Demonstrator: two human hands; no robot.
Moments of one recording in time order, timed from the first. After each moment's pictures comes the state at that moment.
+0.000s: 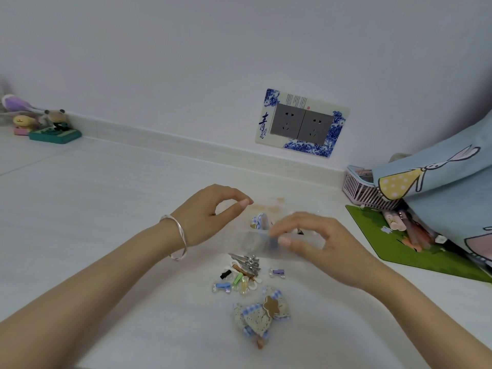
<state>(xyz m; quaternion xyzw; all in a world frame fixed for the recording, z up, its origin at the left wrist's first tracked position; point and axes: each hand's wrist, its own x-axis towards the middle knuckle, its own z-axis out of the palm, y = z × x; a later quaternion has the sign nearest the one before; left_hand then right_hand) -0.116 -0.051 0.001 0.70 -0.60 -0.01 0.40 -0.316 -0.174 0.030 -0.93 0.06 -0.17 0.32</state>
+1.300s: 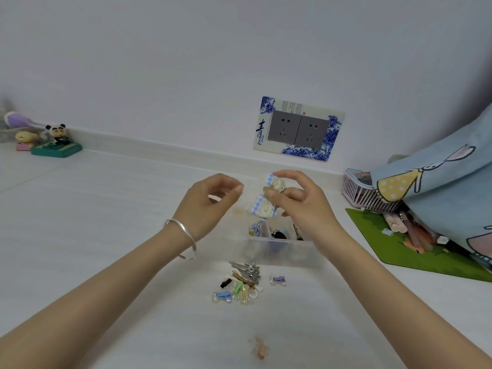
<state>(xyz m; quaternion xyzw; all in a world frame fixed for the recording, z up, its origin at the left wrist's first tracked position) -0.123 -0.061 0.013 0.66 -0.46 -0.03 0.59 -0.260 -0.180 0.042 -0.78 0.19 -0.34 0.49</state>
